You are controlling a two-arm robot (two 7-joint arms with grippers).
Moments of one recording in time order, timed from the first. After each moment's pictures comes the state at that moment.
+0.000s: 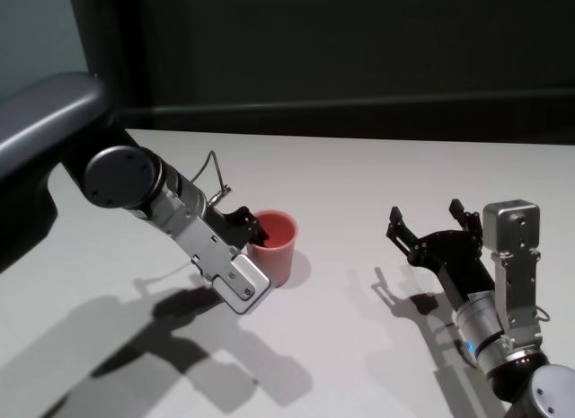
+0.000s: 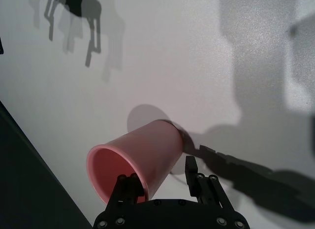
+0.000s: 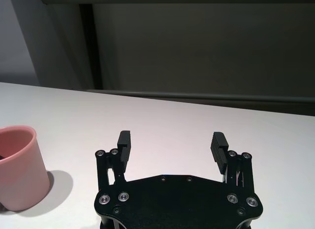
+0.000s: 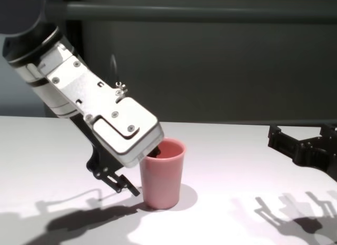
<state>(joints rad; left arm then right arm) -0.90 0.56 1.04 -1.39 0.56 -0.27 -1.07 -0.06 0.16 -0.26 -1.64 0.19 -0.04 -0.06</state>
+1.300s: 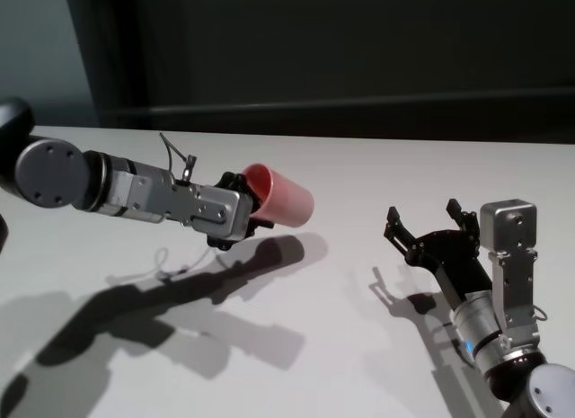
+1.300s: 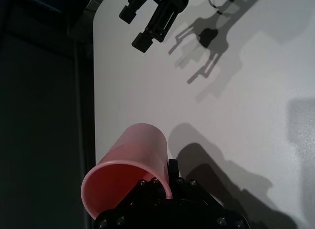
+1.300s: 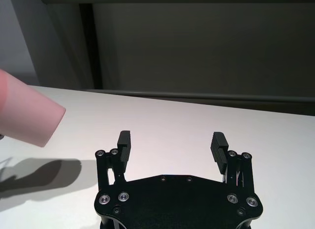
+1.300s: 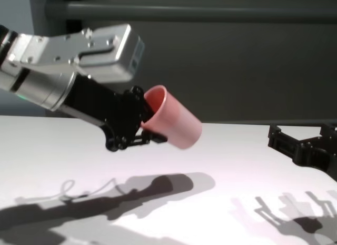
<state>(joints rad) -0.81 0.58 0.89 -1.29 0.20 -0.27 -0.89 -0.06 0.16 -0.26 -1.64 0.19 -0.04 -0.06</state>
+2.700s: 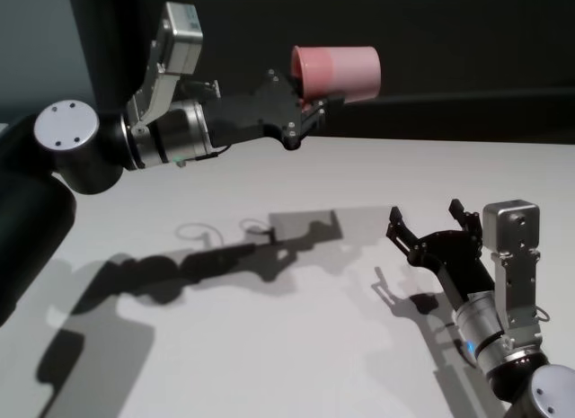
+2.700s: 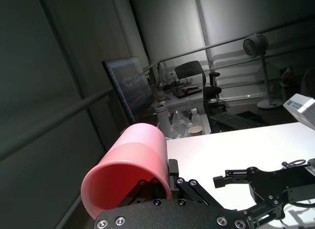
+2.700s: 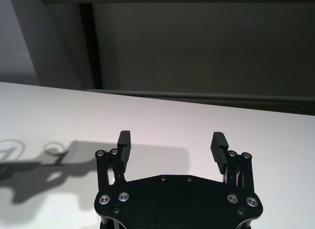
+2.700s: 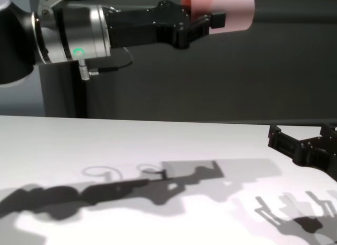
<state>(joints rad) -0.81 0.30 0.64 -0.93 -0.50 -0.29 -1.03 -0.06 0.16 -0.26 -1.64 0.19 -0.04 -0.06</state>
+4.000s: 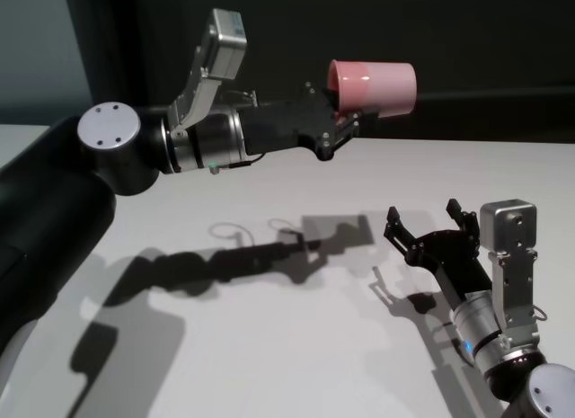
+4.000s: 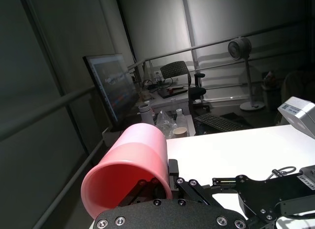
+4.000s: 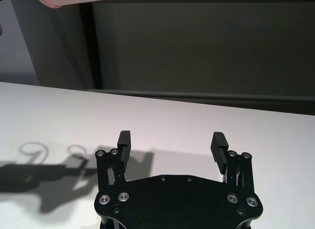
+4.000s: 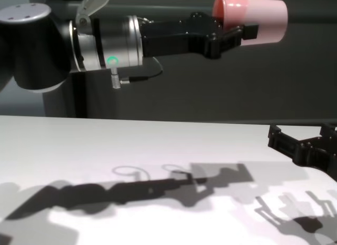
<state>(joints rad) -0.86 0.20 0.68 -0.81 -0.52 -0.29 -1.08 -0.06 0.16 -0.26 -1.64 0.19 -0.04 -0.06</state>
